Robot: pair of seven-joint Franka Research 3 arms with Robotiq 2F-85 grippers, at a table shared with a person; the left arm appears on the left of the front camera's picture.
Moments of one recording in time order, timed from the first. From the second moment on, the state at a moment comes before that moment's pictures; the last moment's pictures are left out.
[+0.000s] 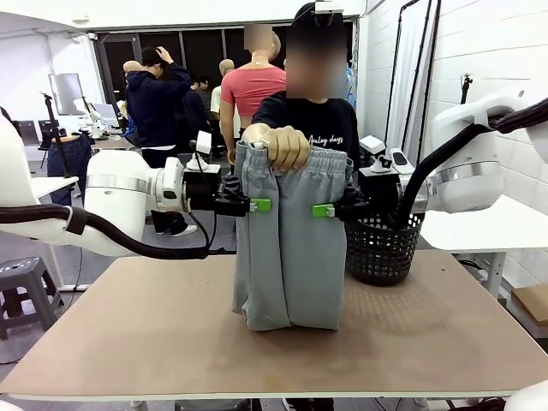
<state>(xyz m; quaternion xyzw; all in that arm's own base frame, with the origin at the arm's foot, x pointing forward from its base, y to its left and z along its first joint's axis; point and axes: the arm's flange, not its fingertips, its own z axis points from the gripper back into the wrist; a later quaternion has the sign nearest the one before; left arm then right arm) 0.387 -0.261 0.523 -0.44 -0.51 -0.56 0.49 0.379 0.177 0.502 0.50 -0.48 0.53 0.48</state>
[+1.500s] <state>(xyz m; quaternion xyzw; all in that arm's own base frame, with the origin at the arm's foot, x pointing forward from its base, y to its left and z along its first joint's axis) 0.395 -0.280 0.524 -0.45 -0.53 -0.53 0.49 0.396 0.176 0.519 0.51 -0.48 0.51 0.50</state>
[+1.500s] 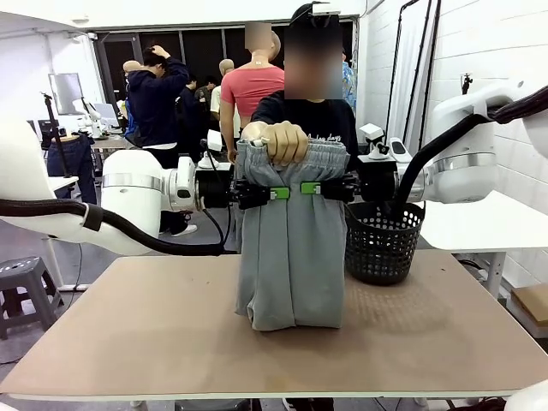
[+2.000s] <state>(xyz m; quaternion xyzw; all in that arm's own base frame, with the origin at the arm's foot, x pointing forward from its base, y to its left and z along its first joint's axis) 0.400 -0.278 0.519 -0.44 -0.53 -0.53 0.50 0.395 0.179 0.516 0.51 -0.47 0.52 0.50</state>
